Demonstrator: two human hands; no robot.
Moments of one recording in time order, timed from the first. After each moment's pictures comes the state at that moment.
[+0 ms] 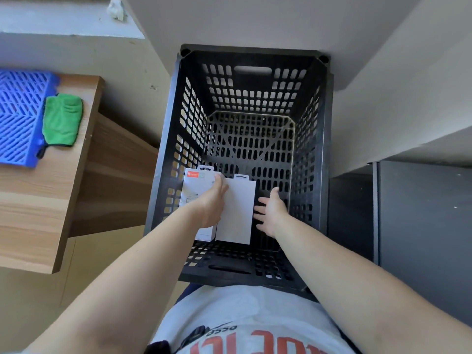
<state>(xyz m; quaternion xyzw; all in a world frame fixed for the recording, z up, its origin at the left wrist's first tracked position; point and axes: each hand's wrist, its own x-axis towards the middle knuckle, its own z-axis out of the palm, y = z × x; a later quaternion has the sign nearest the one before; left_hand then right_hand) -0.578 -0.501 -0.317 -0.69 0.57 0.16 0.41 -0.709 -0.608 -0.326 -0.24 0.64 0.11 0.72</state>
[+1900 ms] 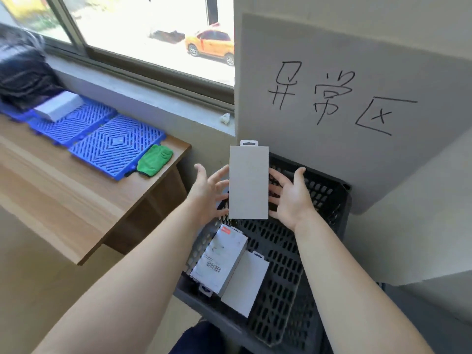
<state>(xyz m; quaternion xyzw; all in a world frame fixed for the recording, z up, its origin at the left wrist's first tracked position) -0.527 -0.482 -0.128 -0.59 -0.10 0.38 -0.70 -0.612 -0.659 -0.131 -0.46 0.32 0.03 0.83</state>
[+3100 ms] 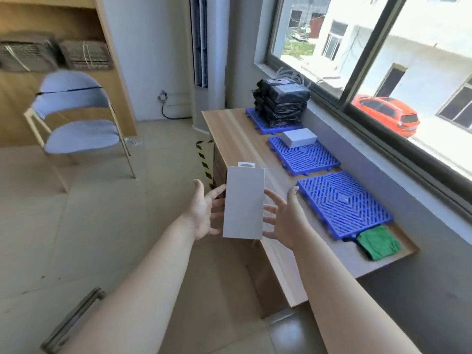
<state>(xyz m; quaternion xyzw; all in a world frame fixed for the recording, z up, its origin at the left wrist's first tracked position) -0.437 0.216 -0.107 -0.54 -0.23 0.12 -0.80 -0.377 0.024 -0.092 -0.63 0.11 0.32 0.70</state>
